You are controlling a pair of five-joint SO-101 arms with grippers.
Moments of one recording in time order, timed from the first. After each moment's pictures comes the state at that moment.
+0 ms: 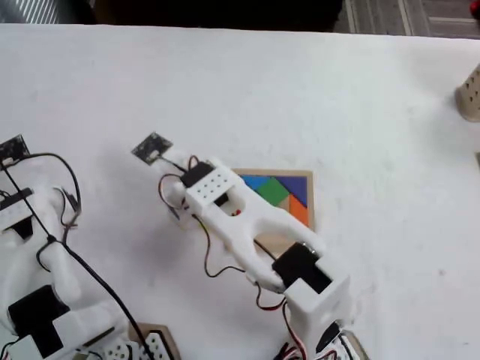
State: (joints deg) left arm -38.3 -9.5 47.6 45.1 1.1; right arm -45.5 17.8 11.1 58.3 9.3
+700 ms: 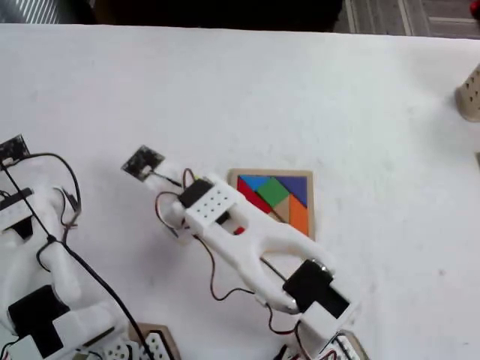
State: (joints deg) left arm -38.3 -9.5 47.6 45.1 1.1; right arm -49.4 9.0 21.2 53.7 9.2
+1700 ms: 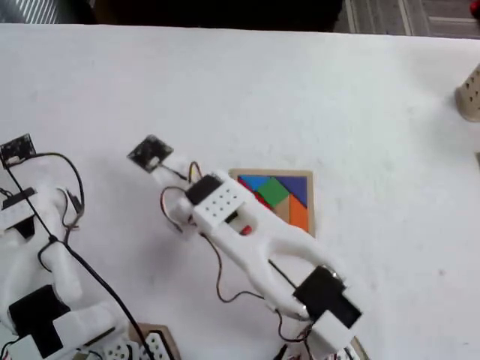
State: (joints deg) left arm -37.4 -9.5 48.2 45.1 -1.5; right arm -49.6 3.4 22.7 54.2 9.2
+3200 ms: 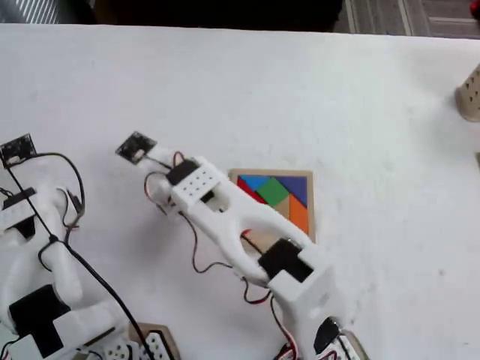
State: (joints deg) left arm -37.4 -9.5 48.2 45.1 -1.5; right arm -47.0 25.6 0.4 60.3 12.5
